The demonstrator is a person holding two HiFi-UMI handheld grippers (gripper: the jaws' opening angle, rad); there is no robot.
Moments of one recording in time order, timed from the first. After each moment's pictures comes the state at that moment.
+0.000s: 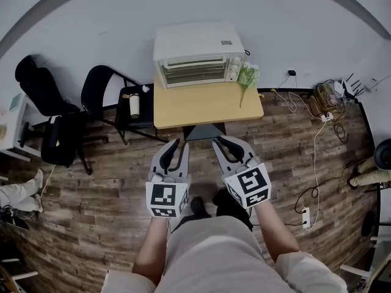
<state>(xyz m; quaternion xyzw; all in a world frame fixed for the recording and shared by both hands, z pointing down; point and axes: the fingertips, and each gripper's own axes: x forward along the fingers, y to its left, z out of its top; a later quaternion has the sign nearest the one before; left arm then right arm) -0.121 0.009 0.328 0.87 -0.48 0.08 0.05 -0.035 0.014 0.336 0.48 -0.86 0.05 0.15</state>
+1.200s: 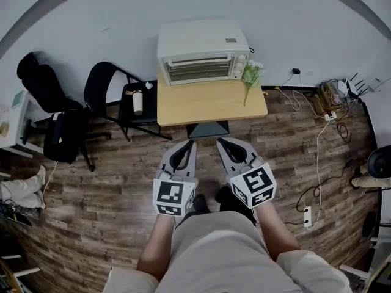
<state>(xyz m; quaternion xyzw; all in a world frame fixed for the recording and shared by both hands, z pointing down) -0.106 0.008 0.337 0.89 -0.45 0.09 0.07 -0.041 0.012 0.341 0.46 -0.87 0.08 0.13</state>
